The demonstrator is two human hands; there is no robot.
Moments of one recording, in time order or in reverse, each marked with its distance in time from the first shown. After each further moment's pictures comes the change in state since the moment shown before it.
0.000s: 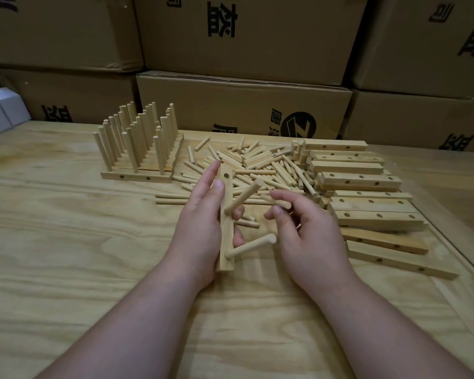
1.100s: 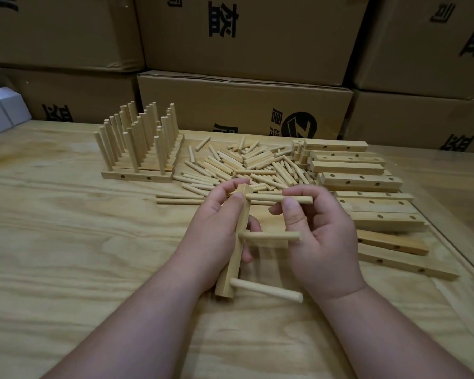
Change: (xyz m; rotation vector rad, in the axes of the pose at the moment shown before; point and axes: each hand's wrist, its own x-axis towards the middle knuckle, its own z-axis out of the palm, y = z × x) left_hand -0.009 0.004 0.008 0.310 -0.072 -0.078; right_hand -0.004 -0.014 -0.005 0.326 0.130 -0.093
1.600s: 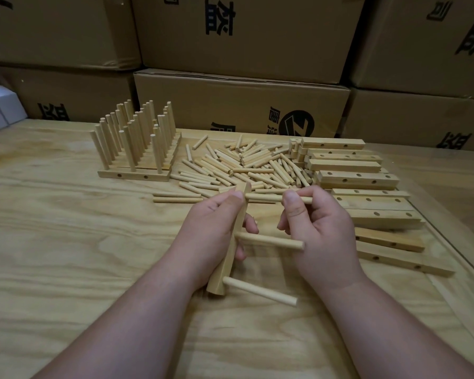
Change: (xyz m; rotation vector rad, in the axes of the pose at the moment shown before) left_hand -0.003 -0.001 -0.004 0.083 -0.006 0.005; right_hand 0.006 0.003 -0.006 -0.103 -0.023 0.071
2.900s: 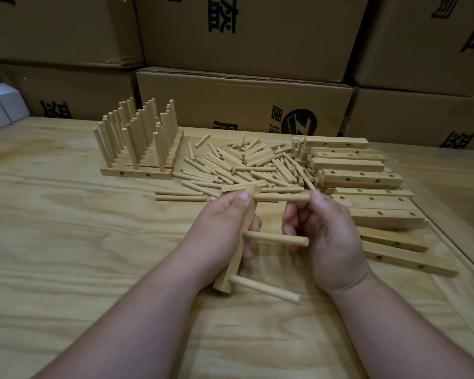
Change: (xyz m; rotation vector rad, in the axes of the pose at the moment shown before) left_hand 0.004 -0.007 0.003 -0.003 -0.069 -0.021; right_hand 0.002 0.007 -0.004 0.542 -0.225 0.218
